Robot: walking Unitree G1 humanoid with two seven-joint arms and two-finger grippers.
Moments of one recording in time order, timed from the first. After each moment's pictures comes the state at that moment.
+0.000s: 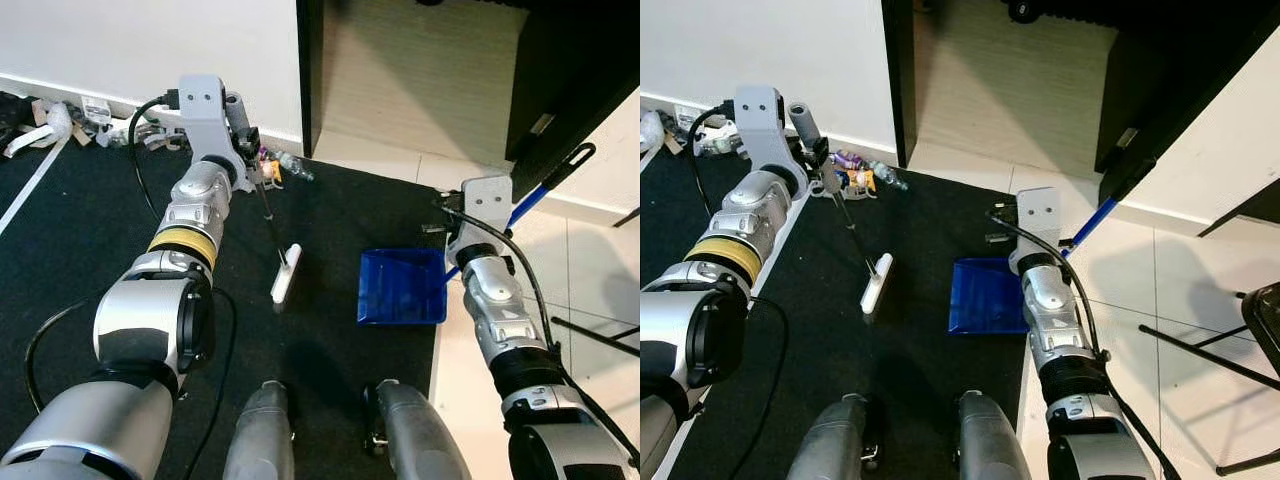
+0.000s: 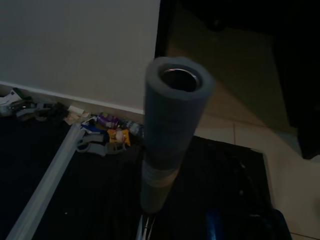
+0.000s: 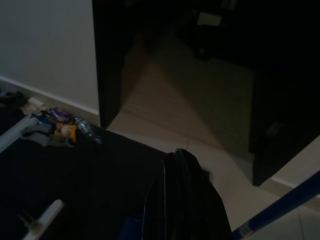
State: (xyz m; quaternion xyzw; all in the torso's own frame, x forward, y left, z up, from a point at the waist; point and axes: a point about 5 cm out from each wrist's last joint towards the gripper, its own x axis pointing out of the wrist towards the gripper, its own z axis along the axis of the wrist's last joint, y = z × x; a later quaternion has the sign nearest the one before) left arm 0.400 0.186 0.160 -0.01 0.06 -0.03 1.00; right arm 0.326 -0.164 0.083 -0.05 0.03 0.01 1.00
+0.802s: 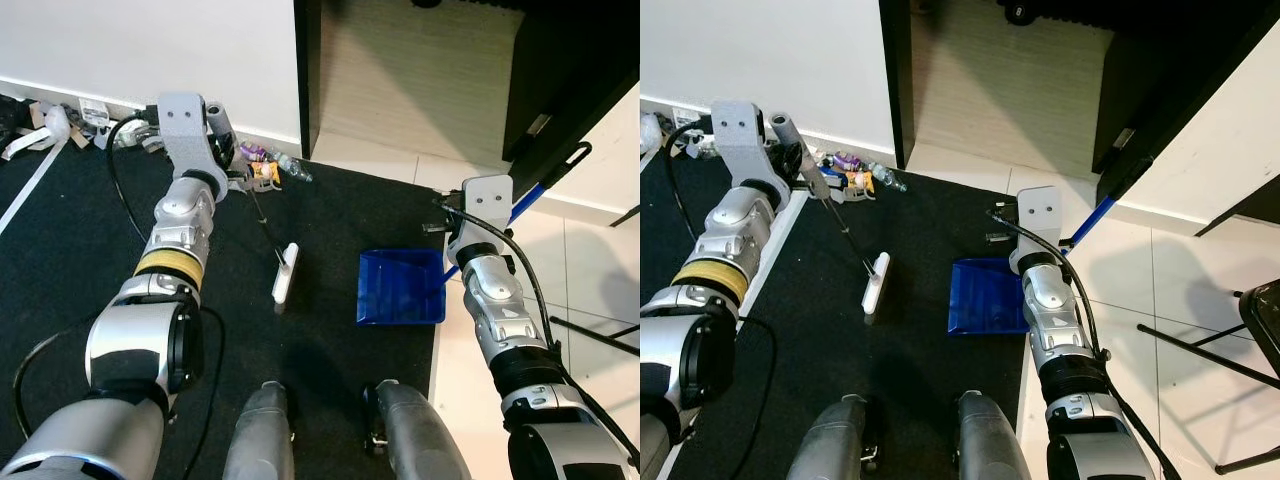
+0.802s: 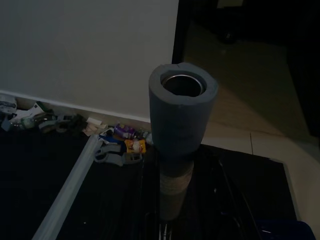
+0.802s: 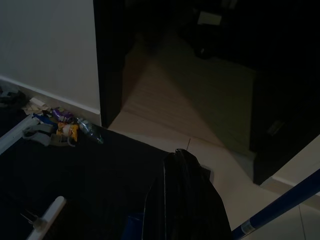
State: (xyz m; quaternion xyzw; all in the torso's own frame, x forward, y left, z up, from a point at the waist) left arm 0.384 0.212 0.145 0.01 0.02 0.00 1.00; right arm 0.325 -0.160 0.081 -0.05 0.04 0.01 1.00
